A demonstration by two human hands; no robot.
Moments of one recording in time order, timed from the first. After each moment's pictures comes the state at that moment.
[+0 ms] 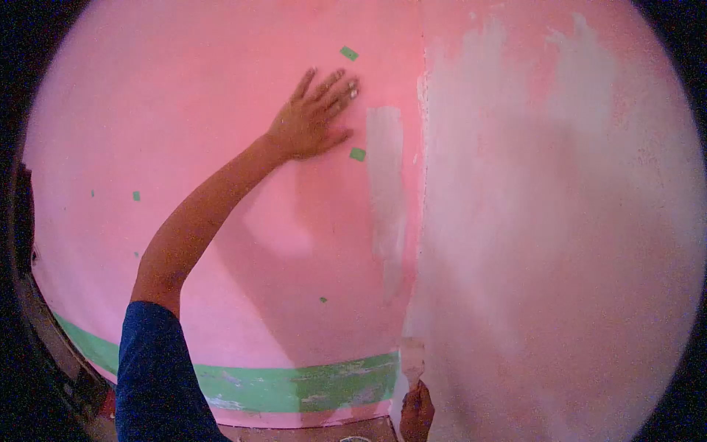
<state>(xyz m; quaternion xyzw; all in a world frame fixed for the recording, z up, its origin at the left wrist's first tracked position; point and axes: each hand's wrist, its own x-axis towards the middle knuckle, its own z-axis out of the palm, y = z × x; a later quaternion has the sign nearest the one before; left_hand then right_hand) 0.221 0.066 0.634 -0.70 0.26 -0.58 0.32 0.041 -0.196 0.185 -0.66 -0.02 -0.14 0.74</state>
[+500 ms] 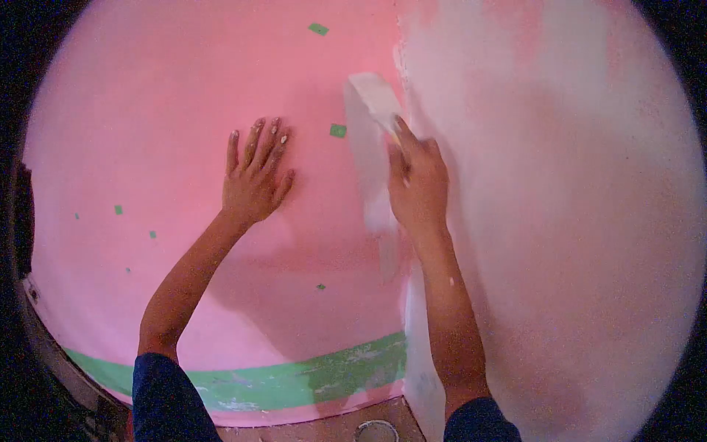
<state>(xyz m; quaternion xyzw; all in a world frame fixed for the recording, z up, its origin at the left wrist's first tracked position) 0.174 0.107 0.530 -0.78 0.14 -0.55 0.26 0.195 -0.153 0.501 -0.68 -0.23 -0.53 0.46</state>
